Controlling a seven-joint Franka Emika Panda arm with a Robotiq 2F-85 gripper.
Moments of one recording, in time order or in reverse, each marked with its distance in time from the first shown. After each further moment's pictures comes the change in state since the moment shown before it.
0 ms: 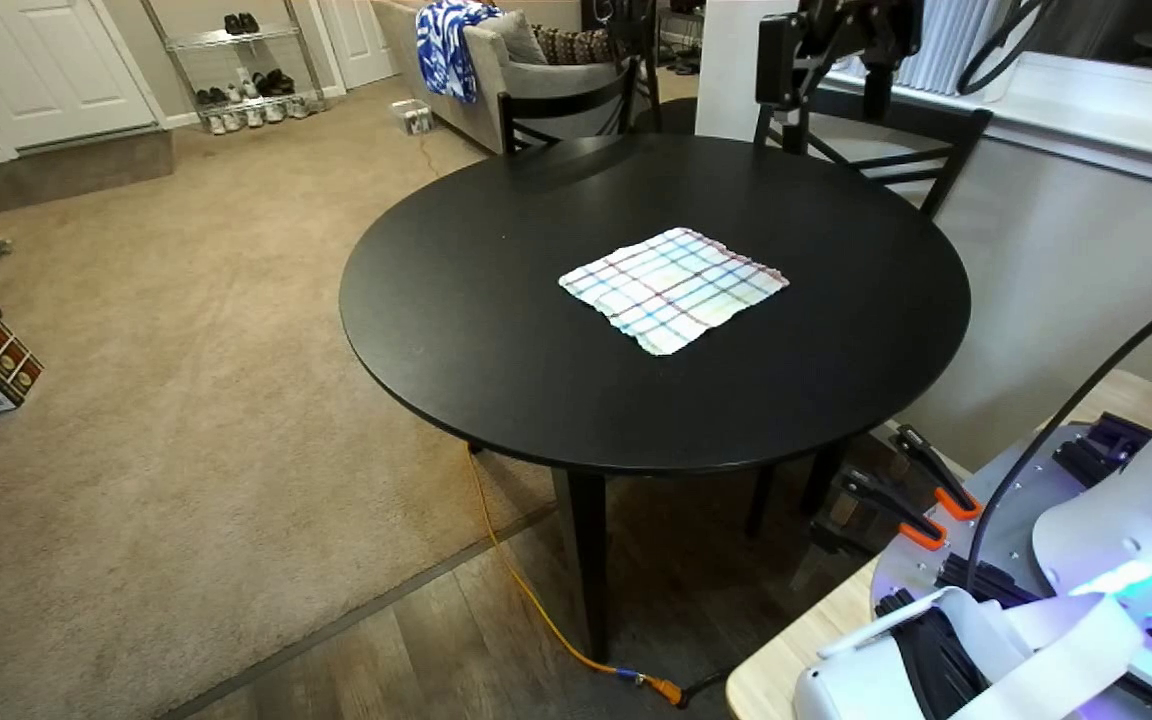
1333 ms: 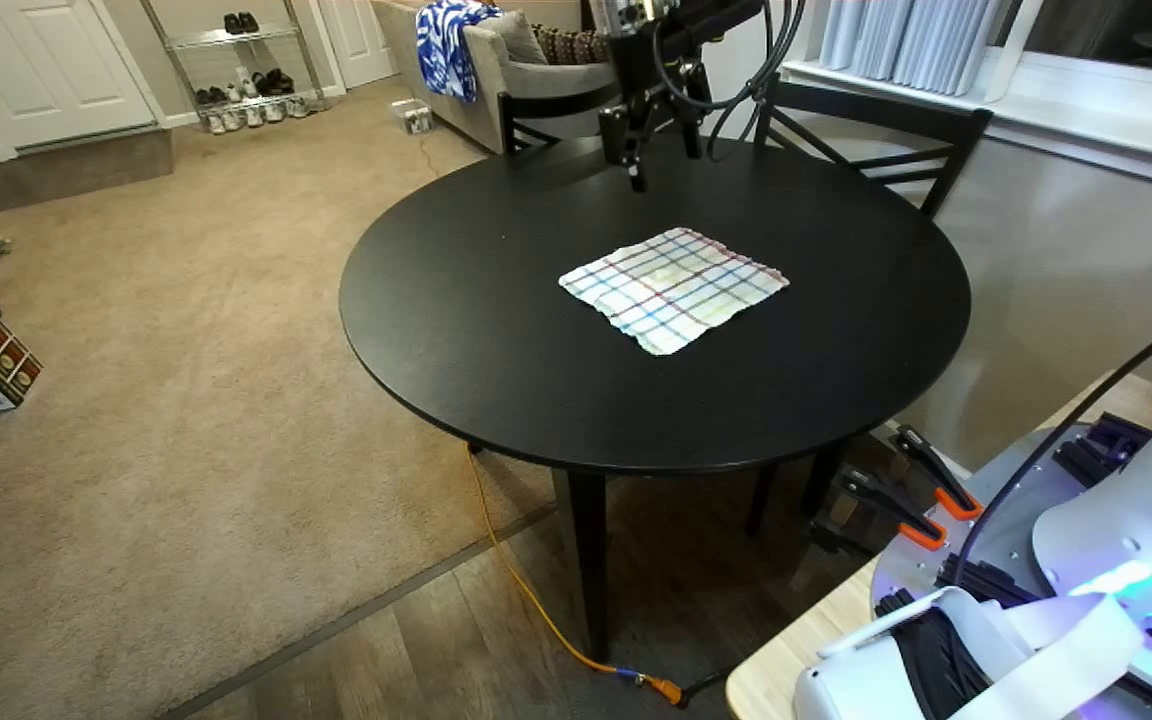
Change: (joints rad) arm 0.047 0.723 -0.045 0.531 -0.225 0.171 -0.009
